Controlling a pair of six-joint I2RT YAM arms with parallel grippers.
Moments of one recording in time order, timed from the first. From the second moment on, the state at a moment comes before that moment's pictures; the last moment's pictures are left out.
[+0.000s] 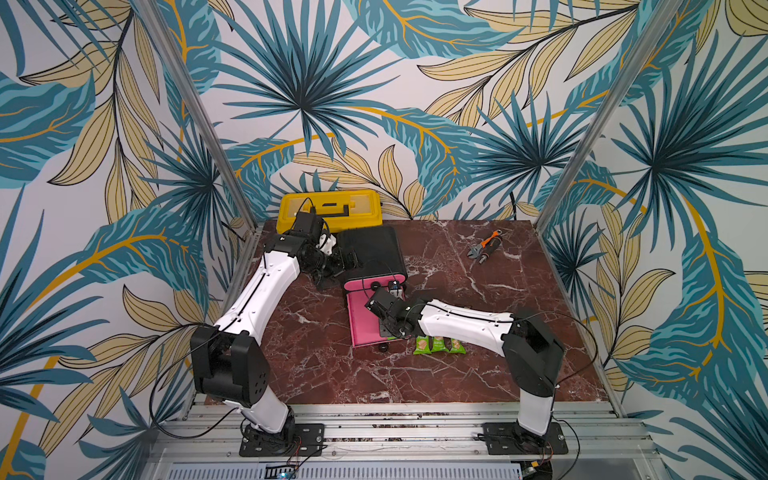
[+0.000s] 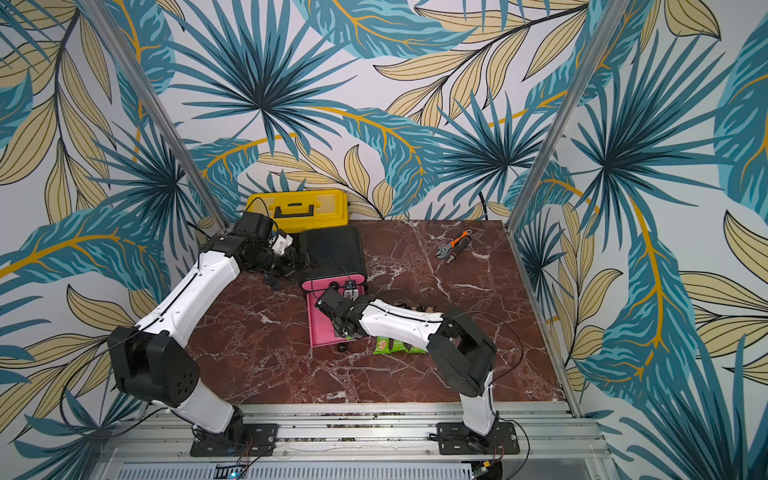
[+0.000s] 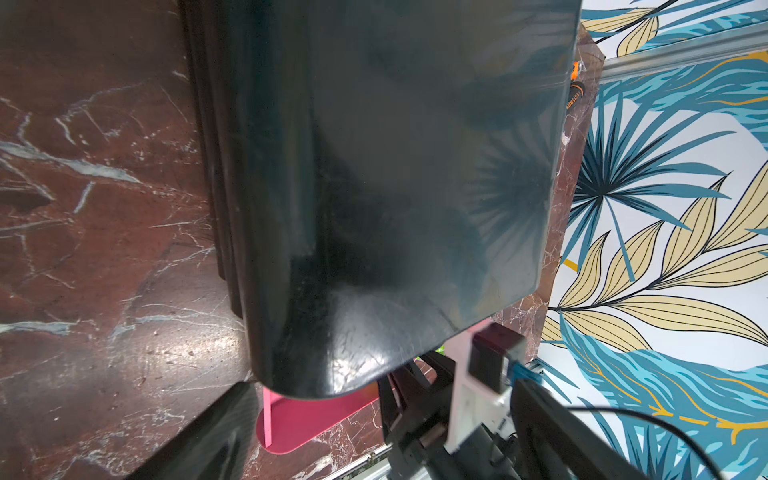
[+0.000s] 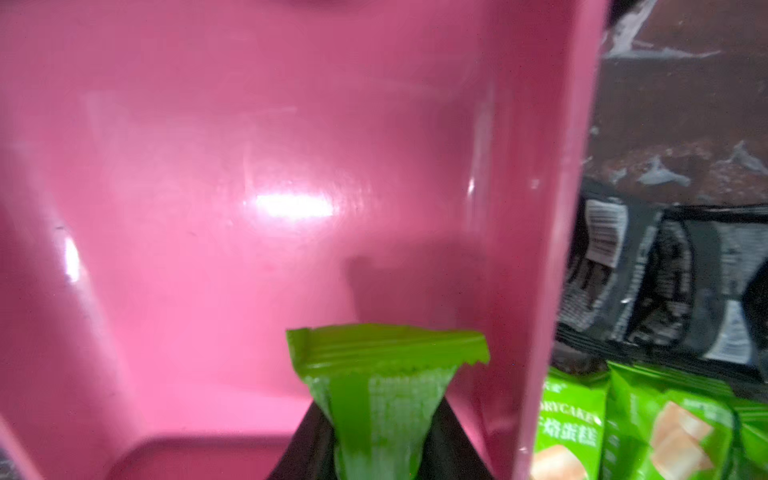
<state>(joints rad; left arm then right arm) -0.18 1.62 1.53 -0.98 0.51 -0.59 0.95 1.87 1.39 -0.68 0.34 0.80</state>
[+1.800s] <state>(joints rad) -0.27 1.74 1.72 -0.84 0.28 -0.82 0.49 1.56 0.93 -0.84 0.28 0.47</state>
